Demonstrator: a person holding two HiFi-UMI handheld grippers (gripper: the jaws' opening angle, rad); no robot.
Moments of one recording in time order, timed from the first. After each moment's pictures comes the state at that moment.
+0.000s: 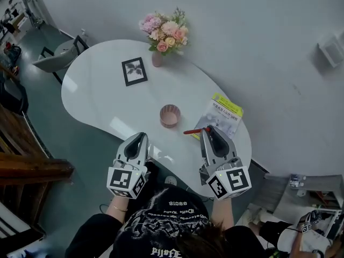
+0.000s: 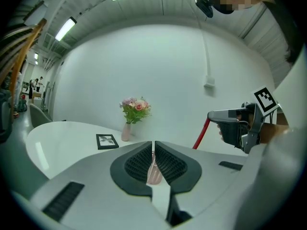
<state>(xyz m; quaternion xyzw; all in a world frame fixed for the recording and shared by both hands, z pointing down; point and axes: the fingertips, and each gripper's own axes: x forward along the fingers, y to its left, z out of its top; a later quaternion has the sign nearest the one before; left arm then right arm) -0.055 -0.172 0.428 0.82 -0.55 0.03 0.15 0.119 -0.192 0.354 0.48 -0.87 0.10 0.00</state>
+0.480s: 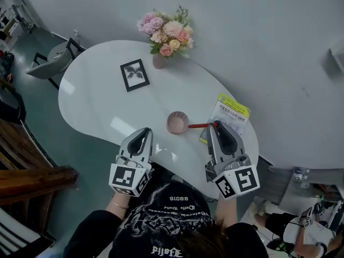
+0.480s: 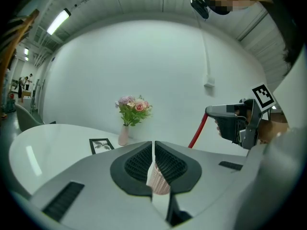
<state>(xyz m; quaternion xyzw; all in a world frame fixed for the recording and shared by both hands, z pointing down) -0.077 -0.236 0.429 0.85 -0.51 0.04 0.14 0.092 -0.243 0.342 0.51 -0.86 0.09 -0.01</state>
